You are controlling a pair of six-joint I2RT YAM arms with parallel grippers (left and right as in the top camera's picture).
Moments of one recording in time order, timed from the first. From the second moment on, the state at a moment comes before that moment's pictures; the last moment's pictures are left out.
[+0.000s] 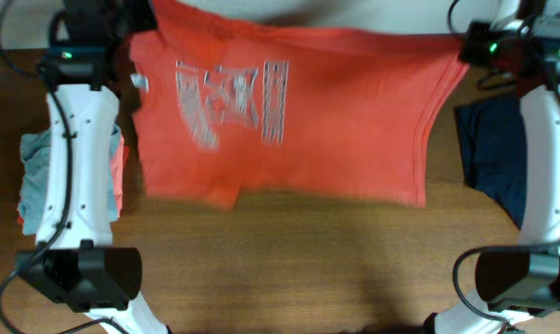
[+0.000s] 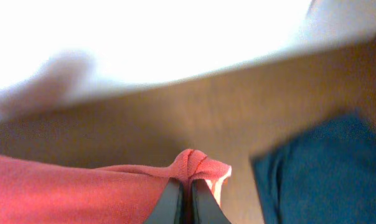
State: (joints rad) left arm -0.01 1.90 2.21 -0.63 -0.06 -0.14; right arm -0.16 1.81 2.14 -0.98 -0.07 0.11
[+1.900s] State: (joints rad) left arm 0.02 1.92 1.30 -1.55 0.08 -0.11; right arm -0.23 1.79 1.24 -1.43 0.00 0.08
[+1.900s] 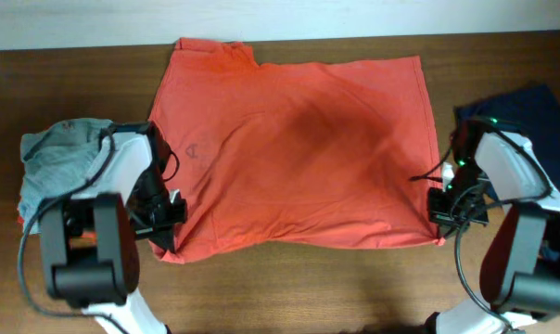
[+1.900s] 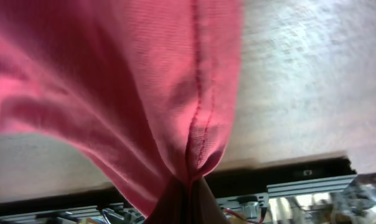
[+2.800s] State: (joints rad) left arm 0.11 1.57 1.29 -1.08 0.16 -0.18; right arm -0.25 1.48 1.23 -1.02 0.00 0.10
